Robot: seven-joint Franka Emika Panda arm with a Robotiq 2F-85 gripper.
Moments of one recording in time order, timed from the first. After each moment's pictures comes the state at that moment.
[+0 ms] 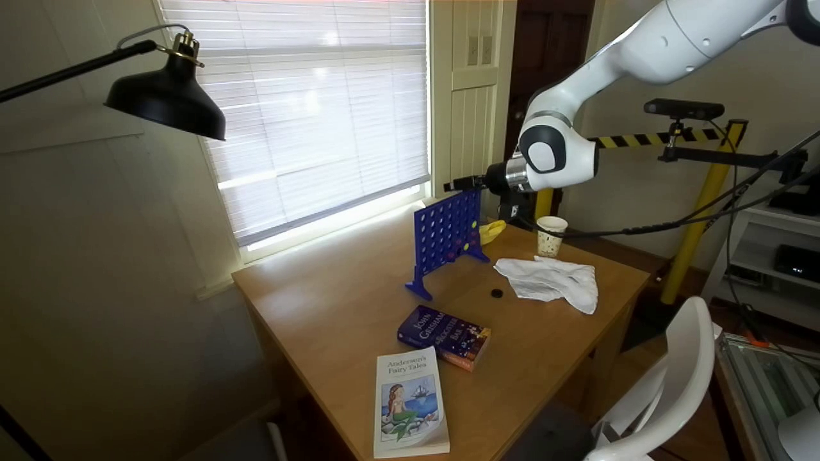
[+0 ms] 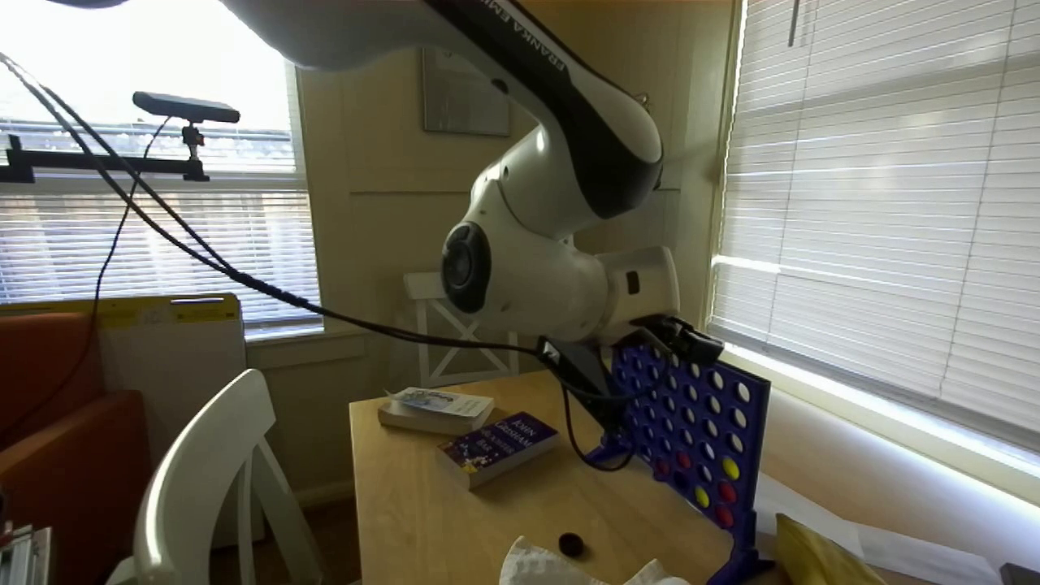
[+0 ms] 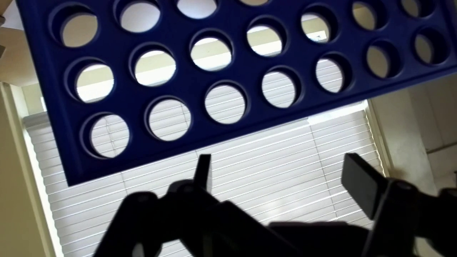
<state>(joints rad) -0.45 0.38 0.02 -1.90 2.51 2.70 -2.36</state>
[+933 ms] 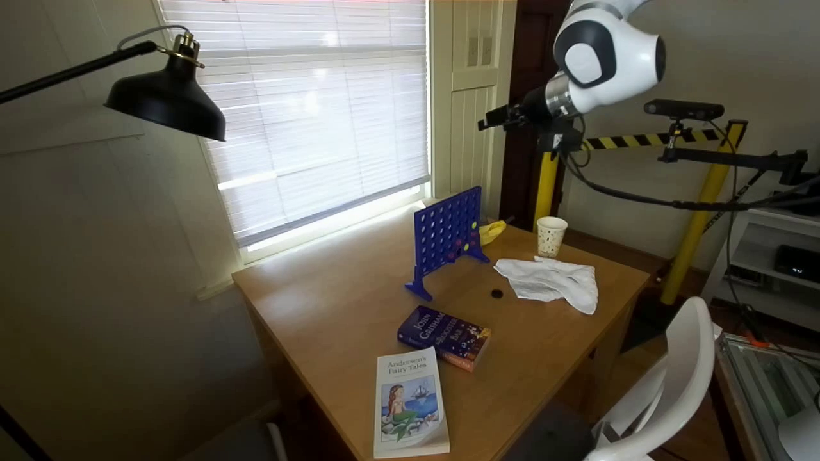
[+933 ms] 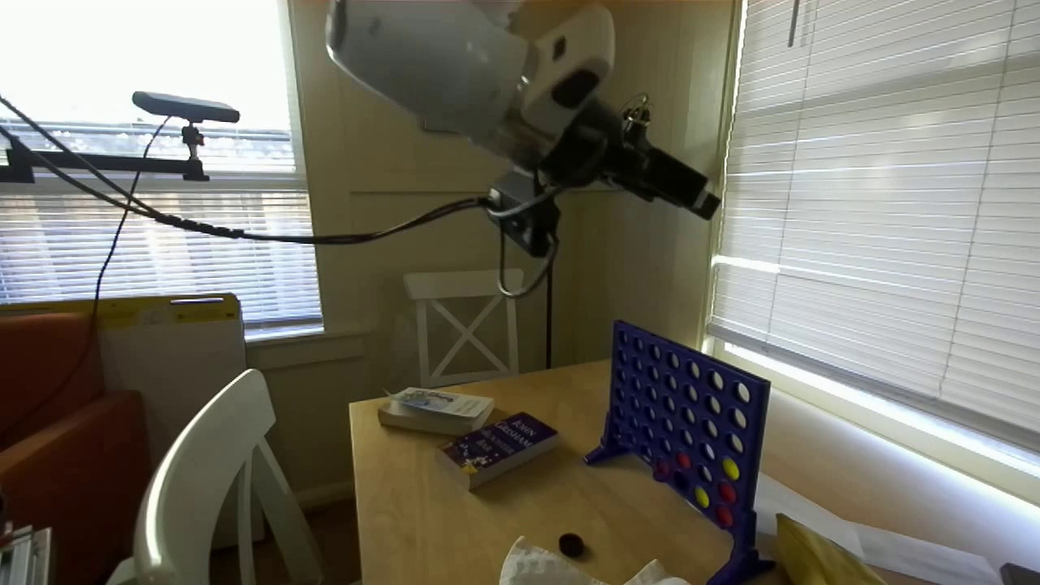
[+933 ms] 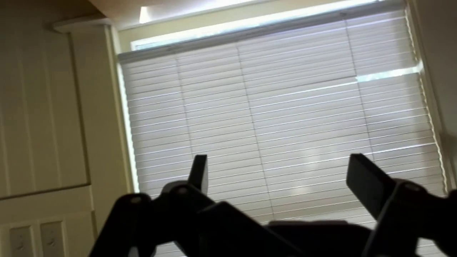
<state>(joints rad) -0.41 0.01 0.01 -1.94 2.51 3.17 -2.34</state>
